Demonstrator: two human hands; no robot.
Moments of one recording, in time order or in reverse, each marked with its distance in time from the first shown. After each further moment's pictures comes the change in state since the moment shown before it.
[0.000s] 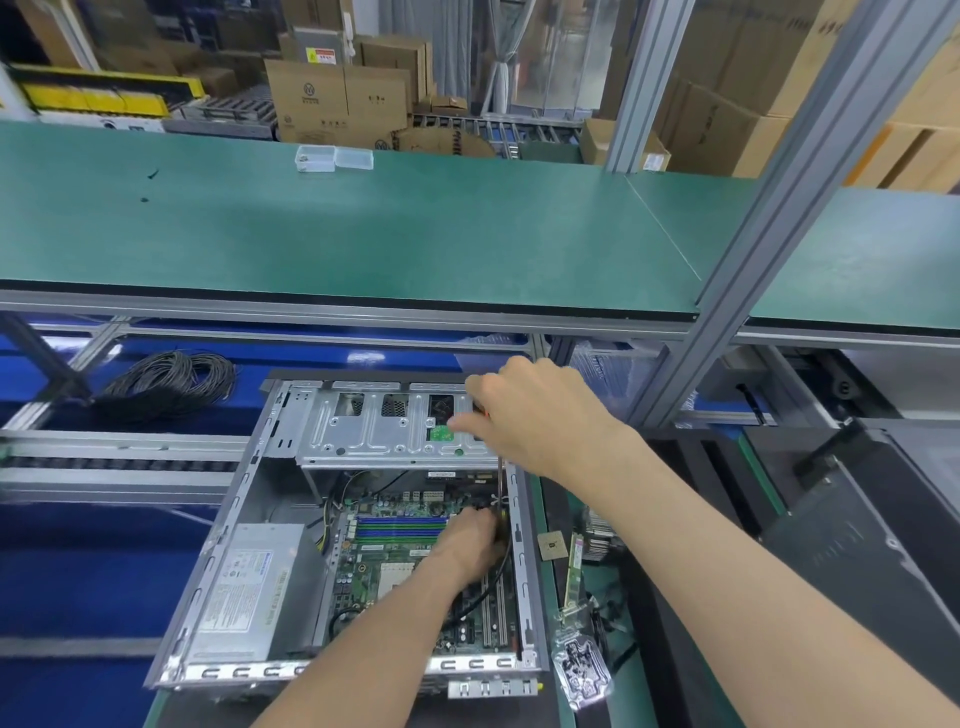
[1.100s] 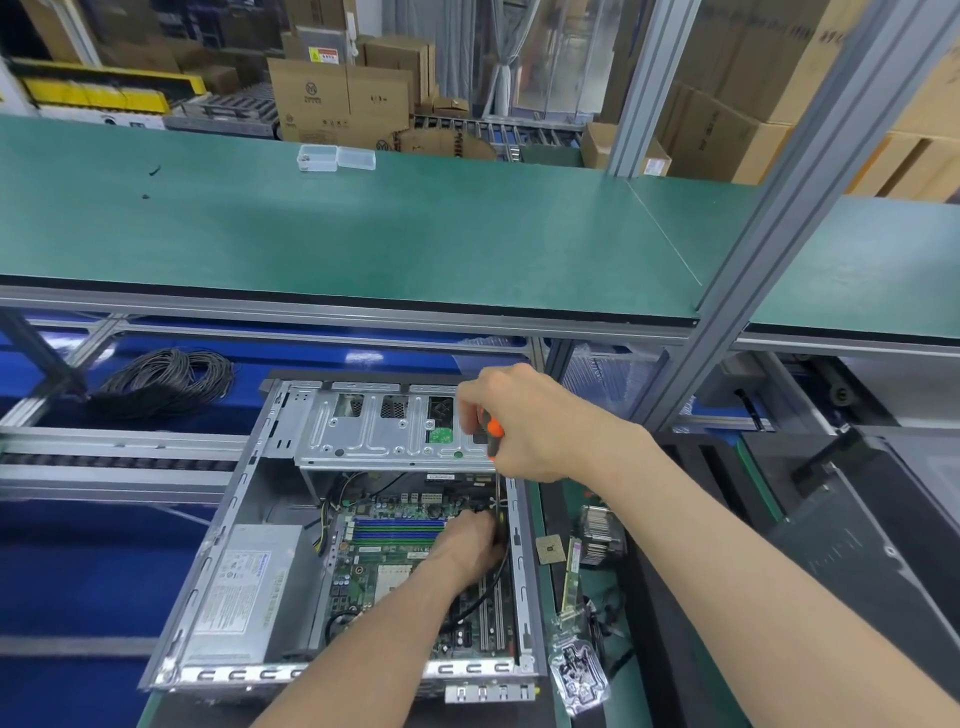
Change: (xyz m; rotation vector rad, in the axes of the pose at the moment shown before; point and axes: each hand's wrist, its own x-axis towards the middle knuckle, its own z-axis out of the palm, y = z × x) left_hand -0.004 0.004 -0.006 0.022 -0.016 0.005; right_hand 0.005 0.008 -0.003 0.264 -0.158 -0.139
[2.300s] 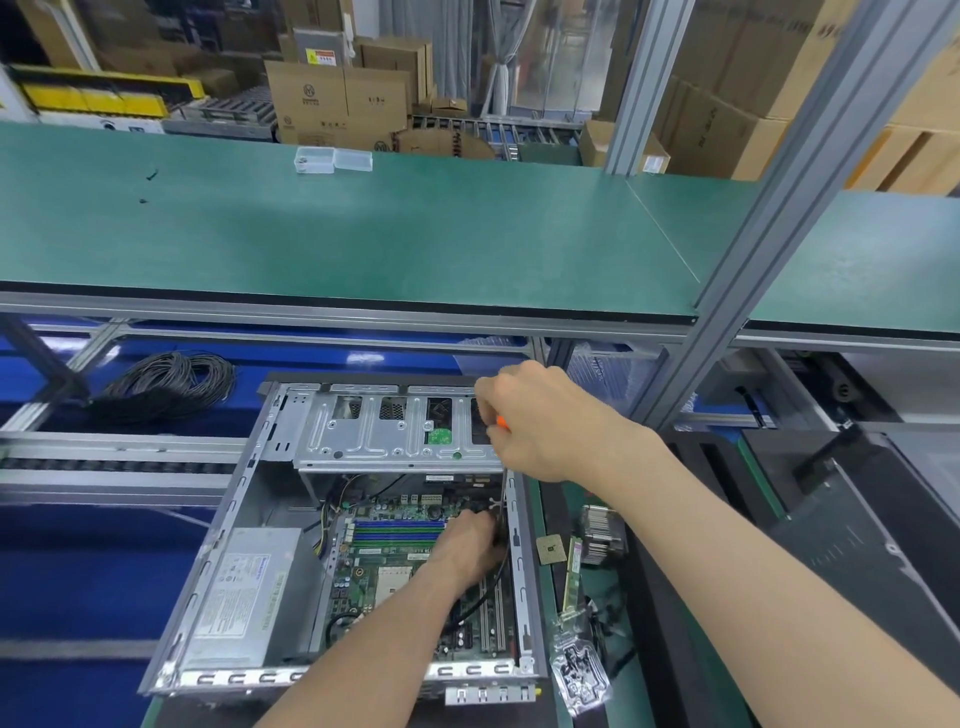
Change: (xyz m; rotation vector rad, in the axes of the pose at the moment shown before) left_hand 0.001 0.001 0.004 0.013 0.033 0.006; right_hand -0.003 0.007 0.005 -0.128 0.093 0.042
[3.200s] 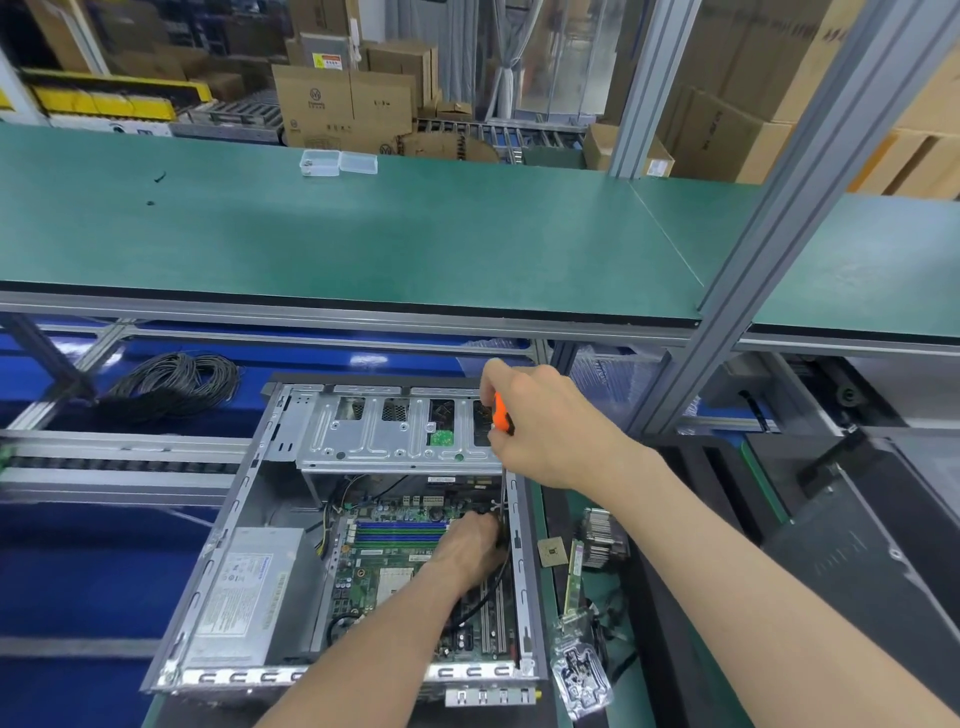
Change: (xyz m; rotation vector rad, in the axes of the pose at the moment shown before) left_hand 0.004 -0.001 0.002 0.035 -0.031 -0.008; right_hand -0.002 0.007 0.016 0.211 0.145 0.048
